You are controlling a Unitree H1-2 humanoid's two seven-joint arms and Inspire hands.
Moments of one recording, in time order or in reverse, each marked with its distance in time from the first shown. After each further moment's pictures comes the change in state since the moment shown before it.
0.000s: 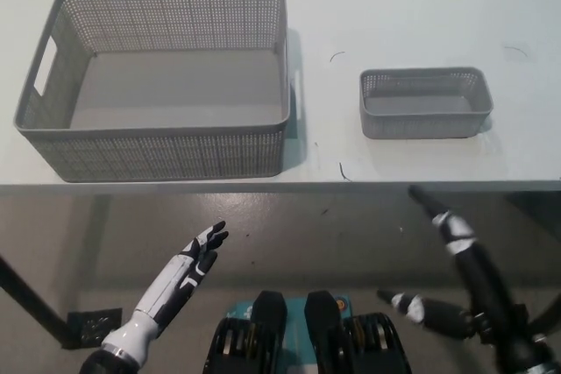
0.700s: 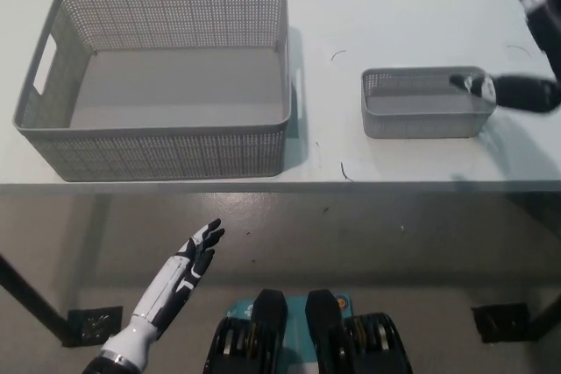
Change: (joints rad) left_arm 0.018 -0.029 0.034 -0.003 0.016 -0.040 0.017; right_arm -0.655 -0.257 -0.032 -0.041 -0.172 0.447 0.302
